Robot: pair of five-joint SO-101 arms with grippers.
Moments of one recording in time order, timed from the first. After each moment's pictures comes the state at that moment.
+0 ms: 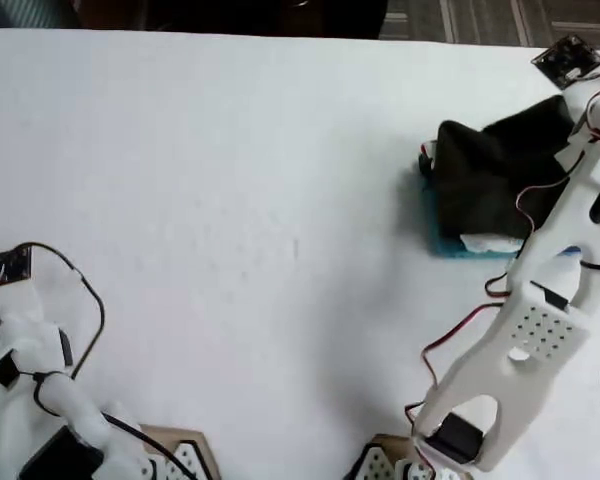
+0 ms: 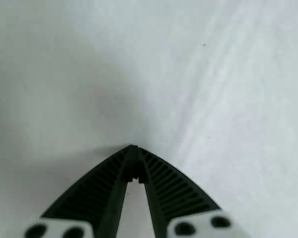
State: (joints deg) left arm -56.9 -26.1 65.4 50.9 -28.8; right arm 27.3 44.1 -71.4 92.6 63.8
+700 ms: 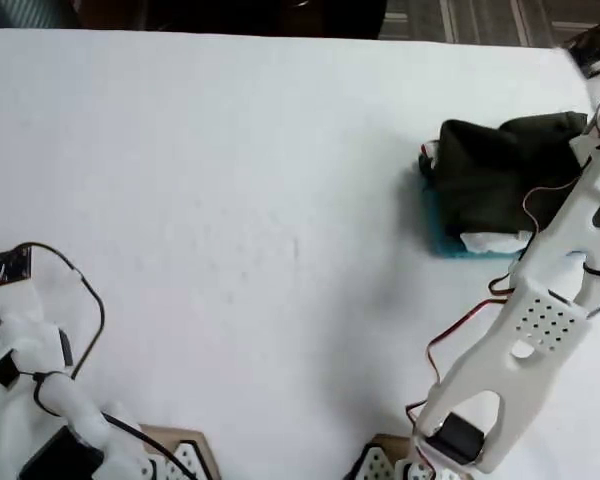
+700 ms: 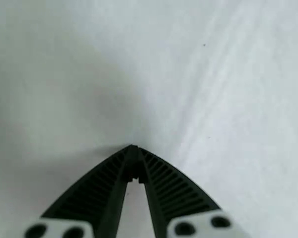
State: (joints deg) left arm -56.9 -26.1 65.4 50.9 -28.8; right arm 28.8 48.7 -87.5 94.2 49.5
